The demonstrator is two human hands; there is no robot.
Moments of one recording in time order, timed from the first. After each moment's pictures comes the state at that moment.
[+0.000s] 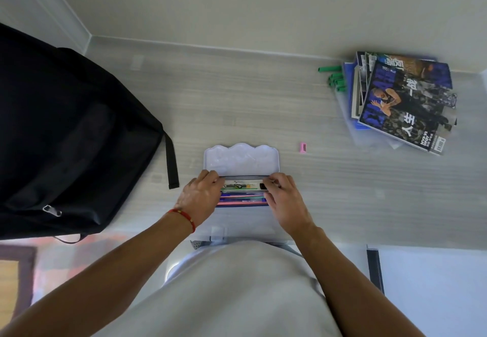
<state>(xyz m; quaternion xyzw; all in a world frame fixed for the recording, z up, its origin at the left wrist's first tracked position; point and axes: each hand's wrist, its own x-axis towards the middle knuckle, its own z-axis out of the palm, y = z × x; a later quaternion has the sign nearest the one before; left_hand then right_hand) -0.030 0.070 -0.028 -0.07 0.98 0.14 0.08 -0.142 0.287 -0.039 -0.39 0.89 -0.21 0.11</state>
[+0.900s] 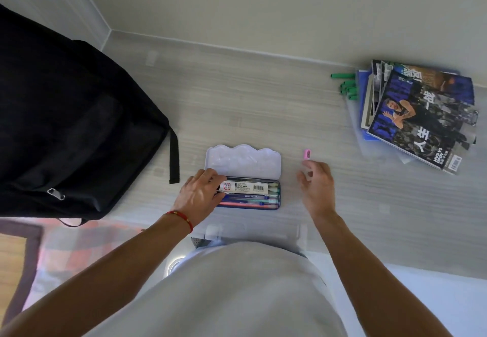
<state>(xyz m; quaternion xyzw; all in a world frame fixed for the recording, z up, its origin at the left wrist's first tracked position) -0.027 0.082 -0.030 -0.16 0.97 0.20 0.02 -0.219 0.314 -0.051 -0.18 0.92 -0.33 0.08</state>
